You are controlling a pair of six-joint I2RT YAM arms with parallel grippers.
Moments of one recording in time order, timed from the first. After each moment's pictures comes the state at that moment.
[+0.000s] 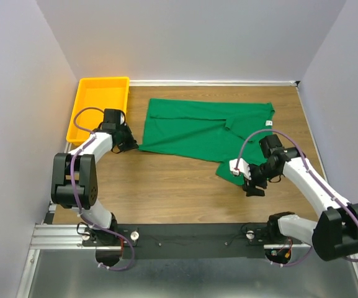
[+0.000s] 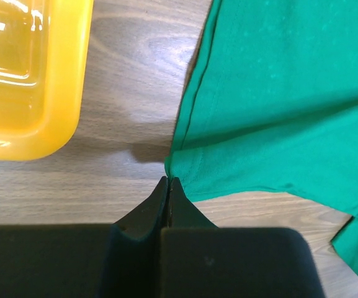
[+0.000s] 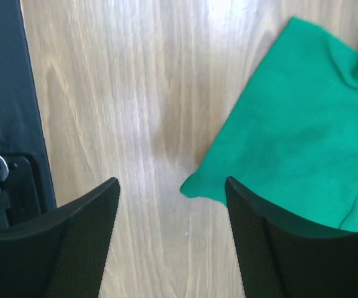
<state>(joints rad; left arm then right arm) -0.05 1.63 0.98 -0.32 0.22 -0.54 0.18 1.19 0.78 -1.06 -0.59 -1.32</state>
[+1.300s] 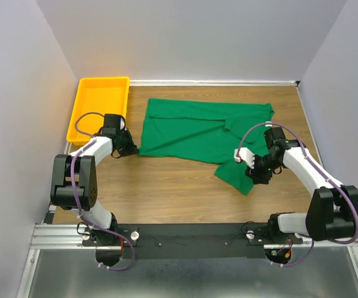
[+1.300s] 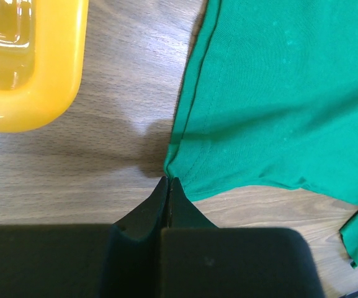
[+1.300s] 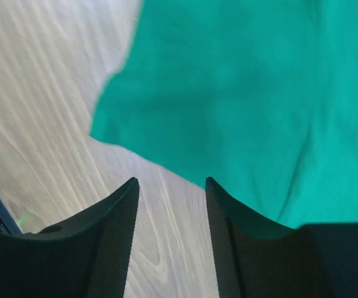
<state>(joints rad) -0.05 1.60 0.90 -0.29 0.26 -0.52 0.13 1.31 0.82 -0.94 -0.40 -1.24</state>
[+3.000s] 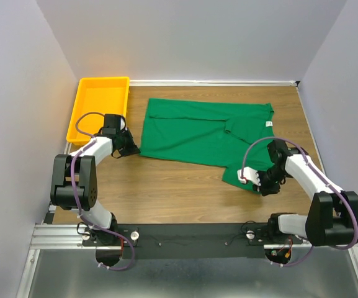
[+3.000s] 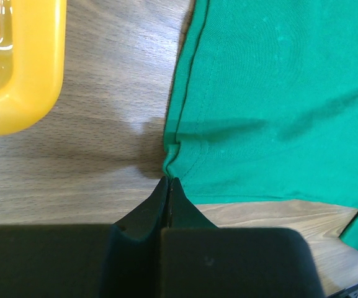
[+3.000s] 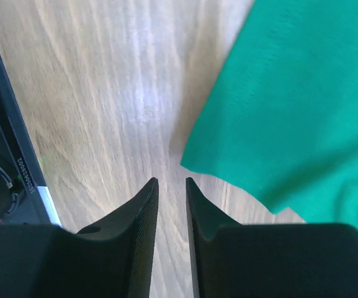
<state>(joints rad) -0.05 1.60 0.89 -0.28 0.28 -0.52 0.03 1.26 0.72 -1.11 -0.32 -1.54</state>
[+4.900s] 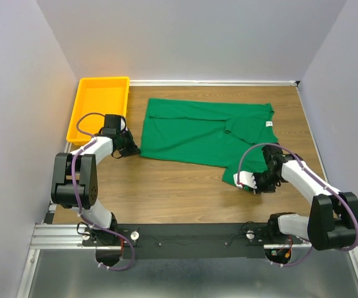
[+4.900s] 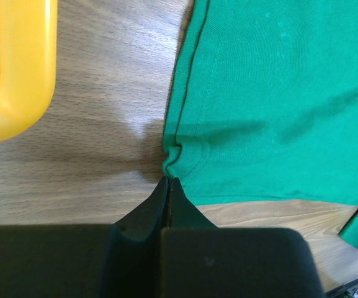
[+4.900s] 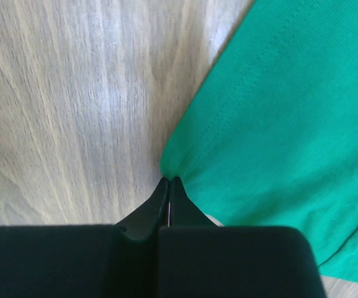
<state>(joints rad) -0.05 1.62 0.89 -0.27 0.30 -0.51 0.10 1.24 0.61 -0.91 -0.29 -1.59</state>
